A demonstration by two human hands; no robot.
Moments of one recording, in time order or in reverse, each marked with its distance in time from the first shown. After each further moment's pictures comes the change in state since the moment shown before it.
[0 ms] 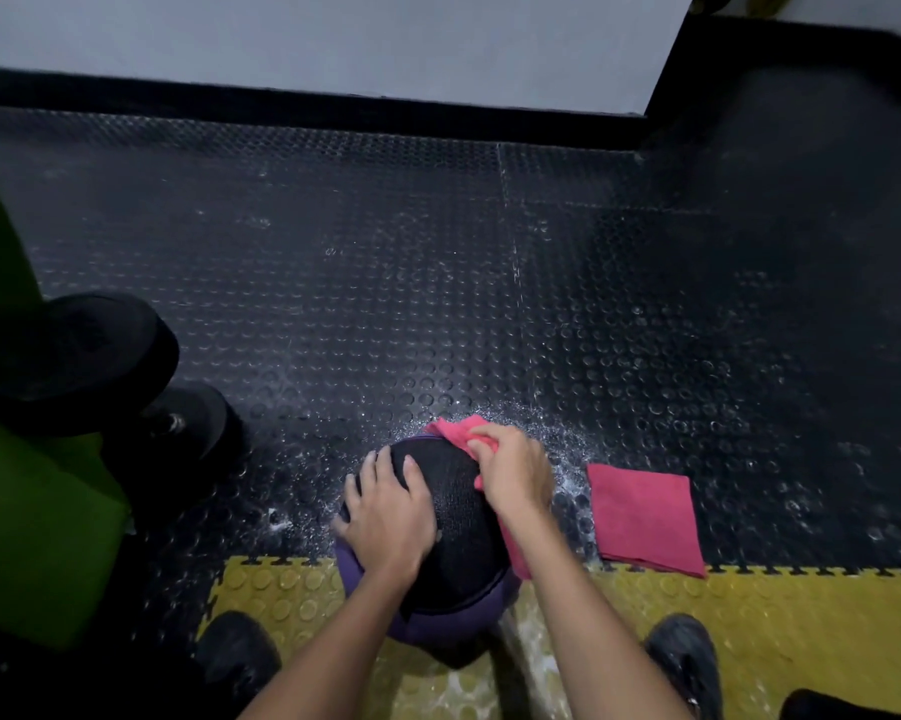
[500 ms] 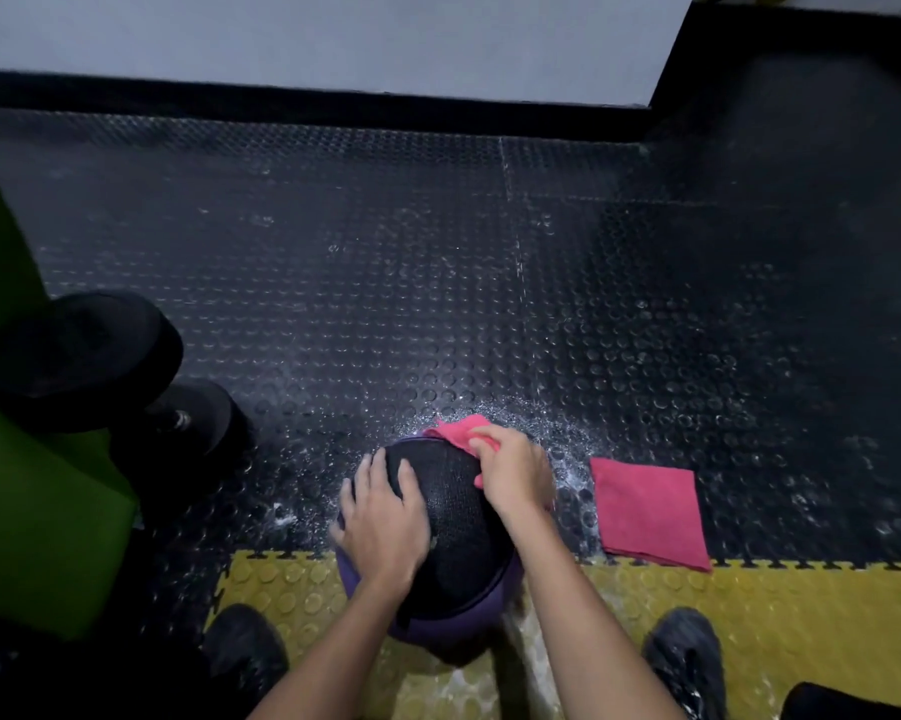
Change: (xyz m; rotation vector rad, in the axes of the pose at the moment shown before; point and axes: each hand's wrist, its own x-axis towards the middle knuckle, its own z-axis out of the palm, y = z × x) left_hand -0.007 -0.011 -0.002 -0.043 0.026 0.009; right_hand -0.006 0.003 0.005 0.046 0.010 0.077
